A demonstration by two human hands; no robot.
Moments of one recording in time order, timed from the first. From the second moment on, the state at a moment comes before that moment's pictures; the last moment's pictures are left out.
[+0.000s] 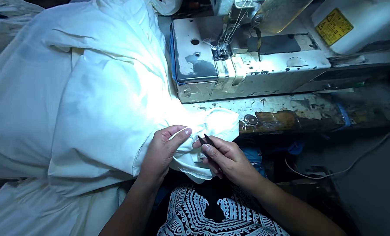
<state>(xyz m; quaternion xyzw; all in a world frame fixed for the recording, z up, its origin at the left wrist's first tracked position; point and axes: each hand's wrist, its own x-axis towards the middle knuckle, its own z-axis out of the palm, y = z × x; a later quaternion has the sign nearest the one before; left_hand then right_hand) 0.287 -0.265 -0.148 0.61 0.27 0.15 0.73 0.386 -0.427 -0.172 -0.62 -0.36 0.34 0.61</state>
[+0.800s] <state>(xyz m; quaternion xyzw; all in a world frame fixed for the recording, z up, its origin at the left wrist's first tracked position) 0.286 -0.263 -0.154 0.65 0.22 0.12 0.72 0.393 -0.418 -0.178 -0.58 -0.33 0.35 0.66</state>
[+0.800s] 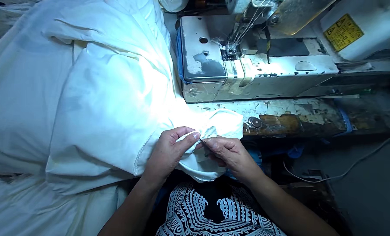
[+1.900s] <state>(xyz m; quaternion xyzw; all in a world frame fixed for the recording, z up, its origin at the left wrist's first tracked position) 0.285 -0.266 -0.160 0.64 0.21 0.15 0.72 0.385 -0.436 -0.171 -0.52 -0.29 0.25 0.76</state>
